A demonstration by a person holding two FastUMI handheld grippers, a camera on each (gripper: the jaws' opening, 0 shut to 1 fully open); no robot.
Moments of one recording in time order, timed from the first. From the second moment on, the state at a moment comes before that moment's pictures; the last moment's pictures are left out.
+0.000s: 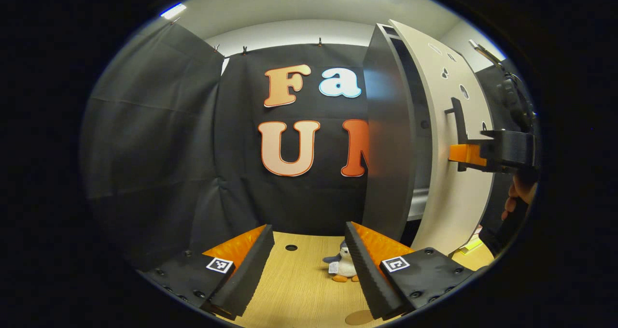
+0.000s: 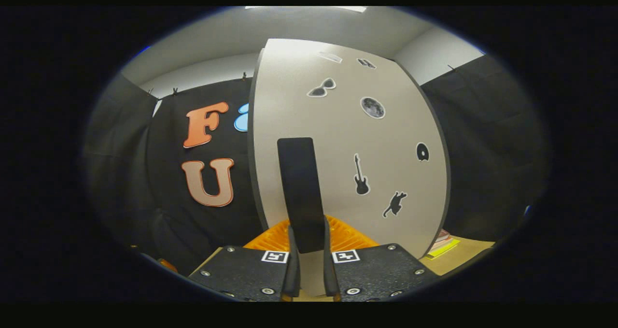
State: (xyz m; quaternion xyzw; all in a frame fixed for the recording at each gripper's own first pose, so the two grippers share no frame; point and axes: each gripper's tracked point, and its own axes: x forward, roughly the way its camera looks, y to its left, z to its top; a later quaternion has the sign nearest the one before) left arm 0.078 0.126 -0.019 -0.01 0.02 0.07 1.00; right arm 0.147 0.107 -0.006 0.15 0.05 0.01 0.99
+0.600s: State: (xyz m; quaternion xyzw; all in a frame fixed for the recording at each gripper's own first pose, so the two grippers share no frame) left arm 0.044 0.017 0.012 -0.02 -0.01 0.03 1.00; right arm 0.089 0.069 -0.005 0.19 0.08 0.10 0.97
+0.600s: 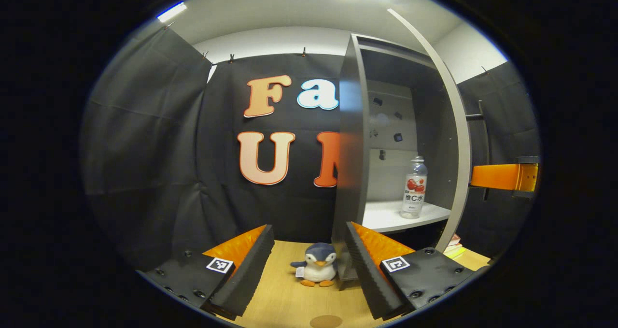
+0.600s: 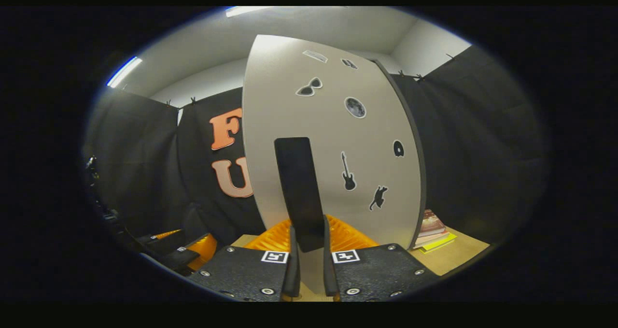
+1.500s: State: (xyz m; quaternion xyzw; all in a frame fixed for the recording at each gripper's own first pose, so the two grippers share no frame) left arm 0.029 -0.133 0.039 -0.02 -0.03 -0.03 1.00; right arm 0.050 -0.052 -0.010 0.07 0.07 0.05 0.99
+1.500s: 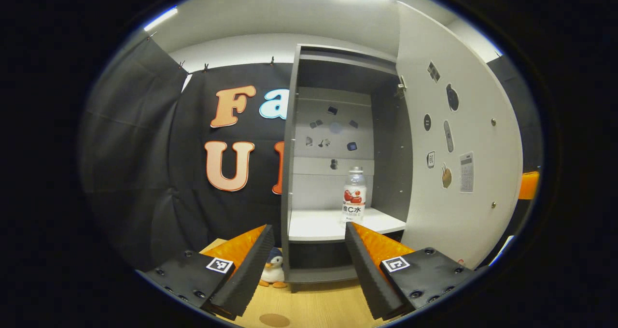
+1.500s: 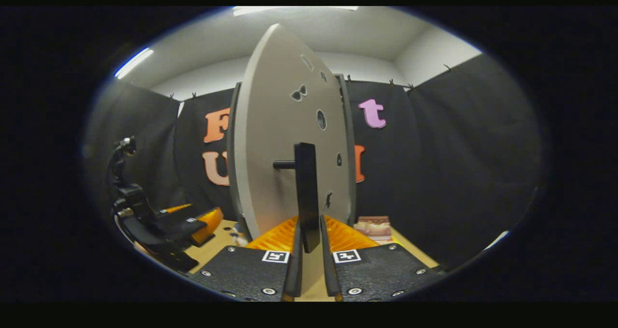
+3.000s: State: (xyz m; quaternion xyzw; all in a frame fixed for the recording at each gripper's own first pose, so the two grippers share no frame) left arm 0.000 -0.207 0.031 -0.01 -0.02 -0.06 1.00; right arm -0.012 -0.123 -0.012 0.08 0.06 0.05 0.99
